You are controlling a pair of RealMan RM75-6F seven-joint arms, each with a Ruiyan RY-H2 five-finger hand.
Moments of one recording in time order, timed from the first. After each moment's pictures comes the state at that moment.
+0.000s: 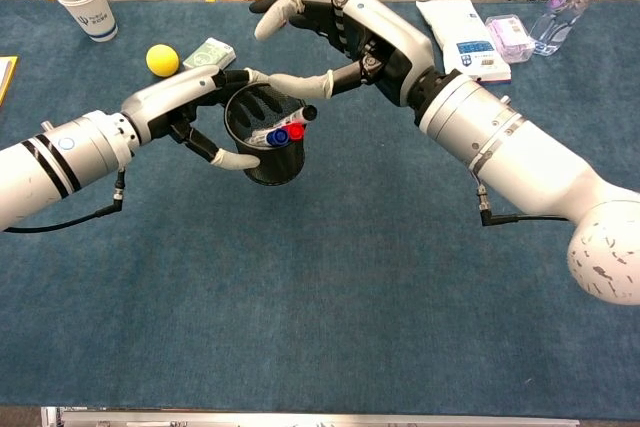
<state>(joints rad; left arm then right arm) -0.71 -1.46 -0.08 -1.55 1.46 0.91 -0.51 0.76 -1.65 0.22 -1.56 -1.43 1.04 0.75</state>
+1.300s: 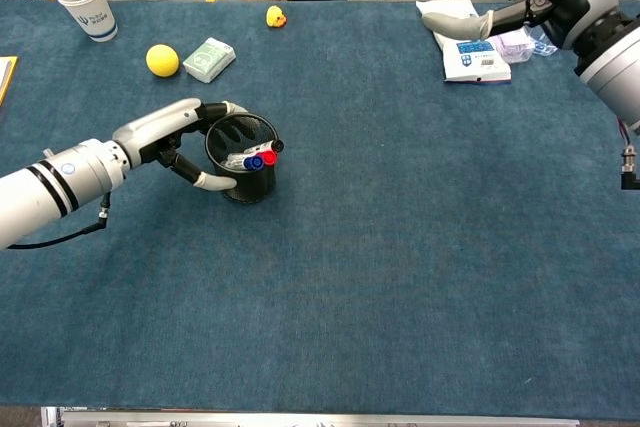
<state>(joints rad) -0.68 -1.55 -0.02 -1.34 1.48 0.90 -0.59 0.59 -1.37 0.19 -1.61 -1.49 1.21 0.67</state>
